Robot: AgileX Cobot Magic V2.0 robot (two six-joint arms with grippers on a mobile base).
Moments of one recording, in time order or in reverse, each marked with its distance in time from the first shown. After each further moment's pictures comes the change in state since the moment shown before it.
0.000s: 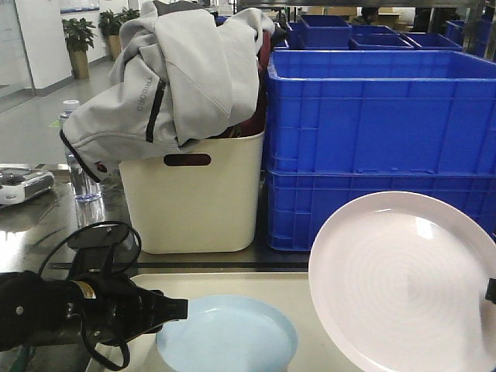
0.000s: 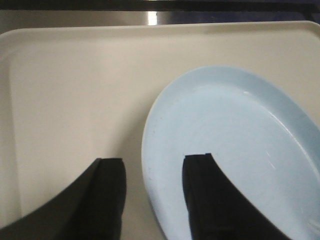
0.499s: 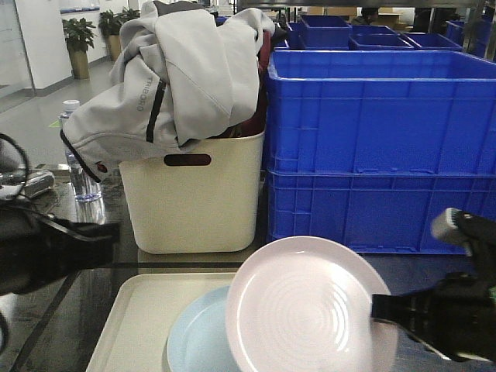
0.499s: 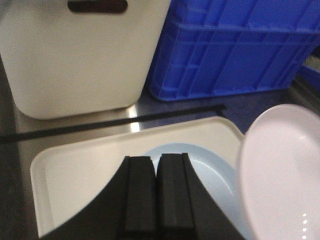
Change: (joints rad) left arm 0.015 -0.434 0.000 0.045 0.047 0.038; right arm 0.255 0.342 -0.024 0.130 -0.133 -0.100
